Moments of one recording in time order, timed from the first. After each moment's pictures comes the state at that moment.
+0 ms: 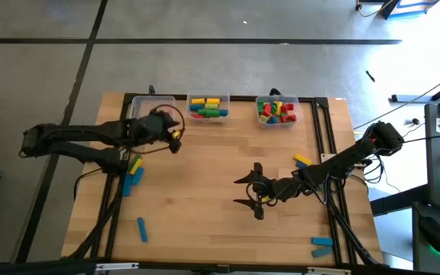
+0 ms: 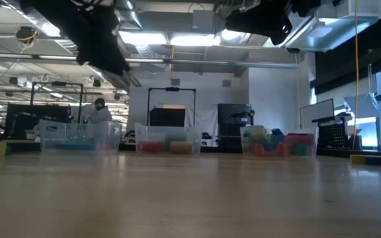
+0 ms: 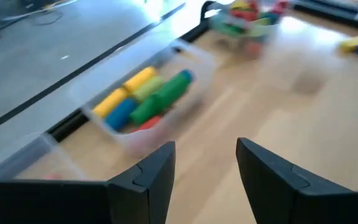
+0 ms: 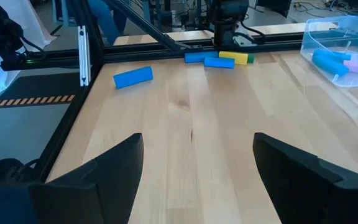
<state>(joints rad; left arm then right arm) 0.17 0.94 0.69 -0.36 -0.47 -0.28 0.46 1.46 0.82 0.27 0.41 0.25</state>
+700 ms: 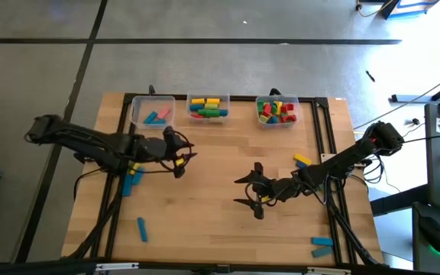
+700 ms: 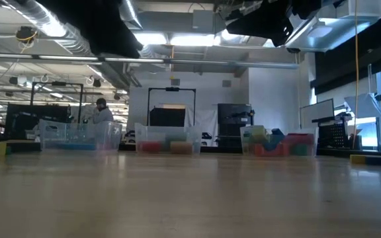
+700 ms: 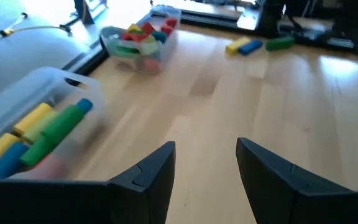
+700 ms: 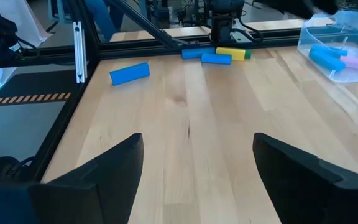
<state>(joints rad) -0.14 1.04 0.69 -0.16 -0.47 -0.25 0.46 1.46 0.82 0.26 0.42 0.26</state>
